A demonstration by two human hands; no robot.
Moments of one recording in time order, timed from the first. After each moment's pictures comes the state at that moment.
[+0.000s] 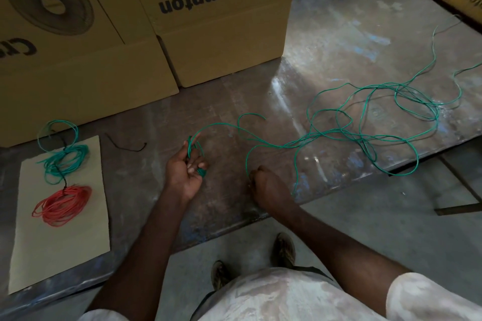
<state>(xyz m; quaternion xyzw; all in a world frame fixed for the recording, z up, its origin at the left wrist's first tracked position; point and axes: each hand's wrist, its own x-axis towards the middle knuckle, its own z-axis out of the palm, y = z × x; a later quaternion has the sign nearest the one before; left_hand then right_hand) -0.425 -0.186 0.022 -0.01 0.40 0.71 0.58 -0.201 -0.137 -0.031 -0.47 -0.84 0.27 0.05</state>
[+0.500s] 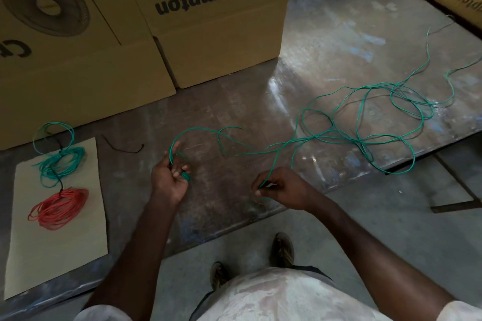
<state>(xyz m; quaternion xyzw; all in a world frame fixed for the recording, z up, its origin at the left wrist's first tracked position) -0.455 -0.199 -0.004 -0.07 0.42 0.75 0.51 -0.150 -0.115 0.020 -0.31 -0.78 0.53 0.11</state>
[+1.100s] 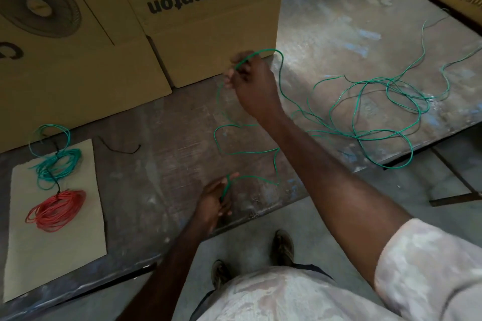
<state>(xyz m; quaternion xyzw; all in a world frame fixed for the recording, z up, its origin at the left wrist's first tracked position) -0.344 -0.236 -0.028 0.18 0.55 0.55 0.60 -0.276 -0.031 0.164 -0.40 -0.64 0.50 0.42</state>
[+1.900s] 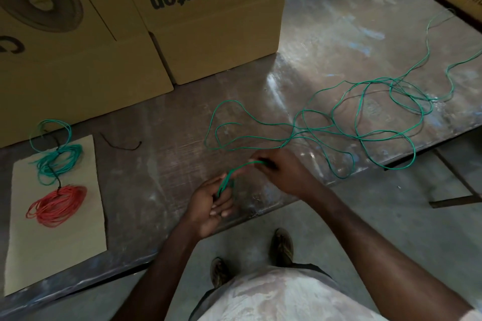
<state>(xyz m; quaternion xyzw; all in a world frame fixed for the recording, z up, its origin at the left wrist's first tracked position) -0.346 -0.245 0.030 0.10 0.41 0.55 0.72 -0.166 -0.105 0.058 -0.32 -0.85 0.38 0.19</state>
